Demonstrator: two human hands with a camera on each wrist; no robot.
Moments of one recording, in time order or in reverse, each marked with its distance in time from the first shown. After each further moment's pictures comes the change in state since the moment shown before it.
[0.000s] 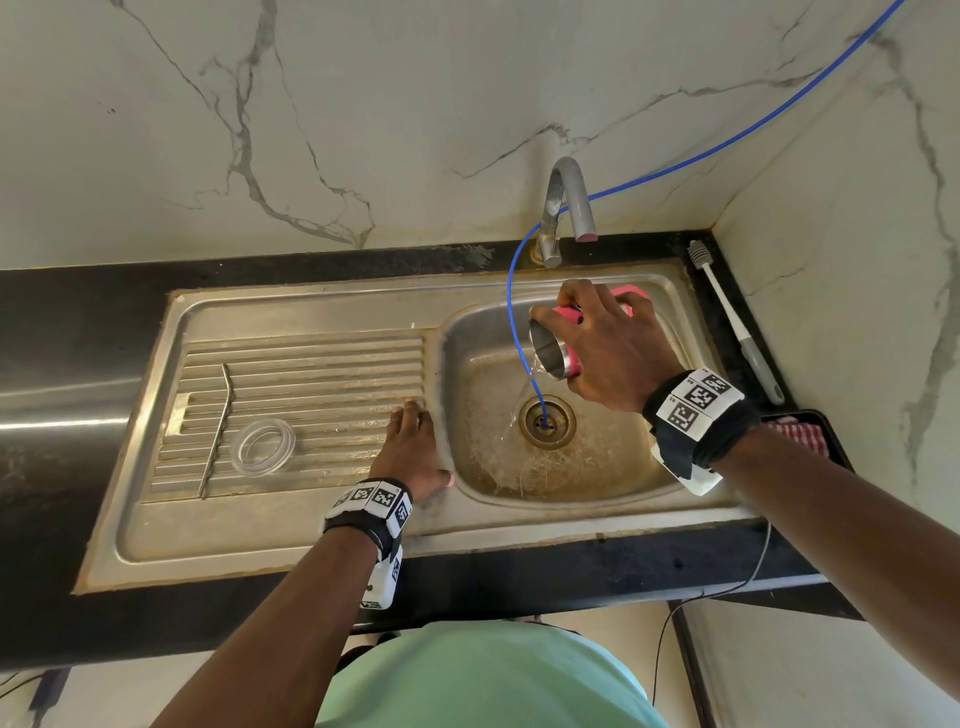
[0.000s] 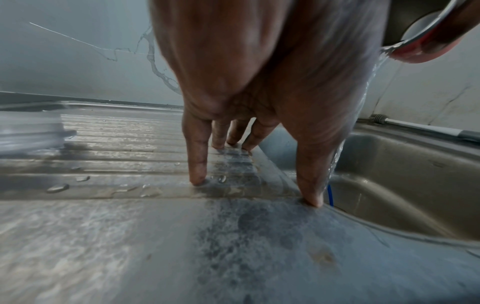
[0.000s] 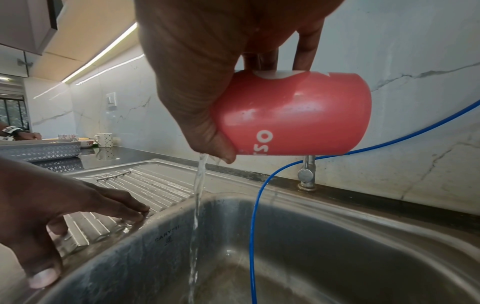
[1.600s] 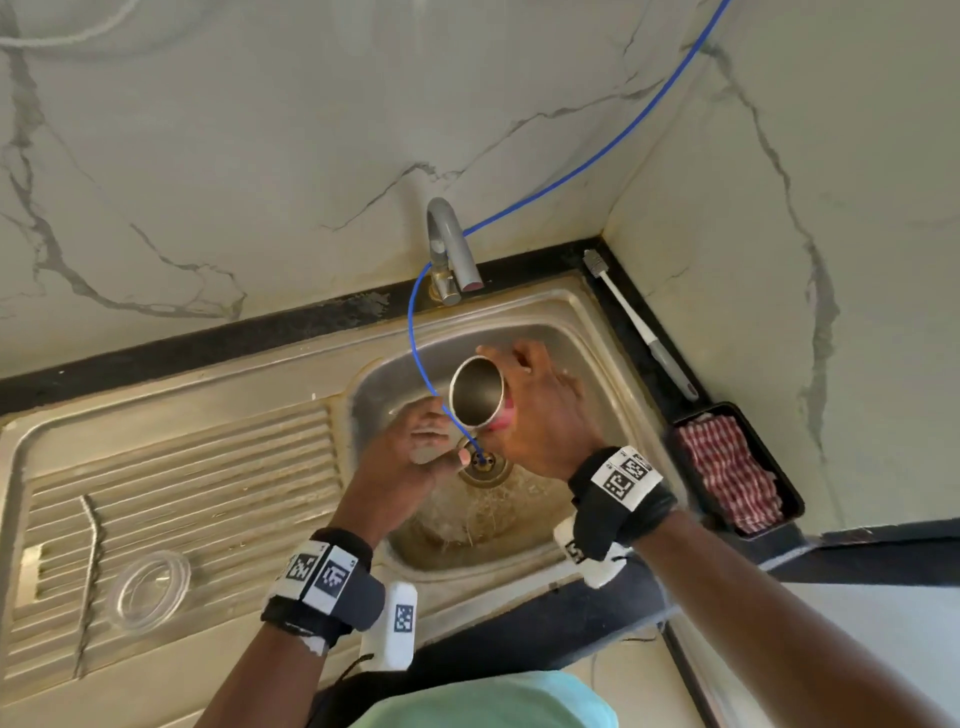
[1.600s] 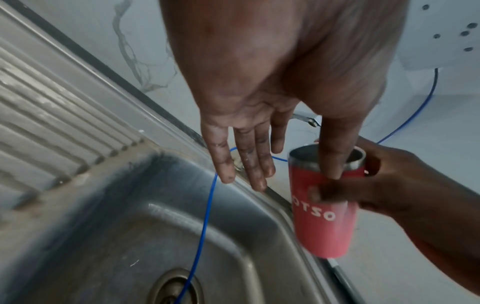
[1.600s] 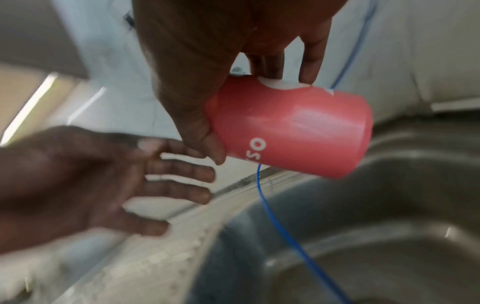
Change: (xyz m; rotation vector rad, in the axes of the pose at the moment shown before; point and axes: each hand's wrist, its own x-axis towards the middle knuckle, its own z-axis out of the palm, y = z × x) left_hand 0.013 0.105 -0.080 -0.882 -0.001 0.292; right_hand -0.010 0.007 0.033 0.589 0.058 0.417
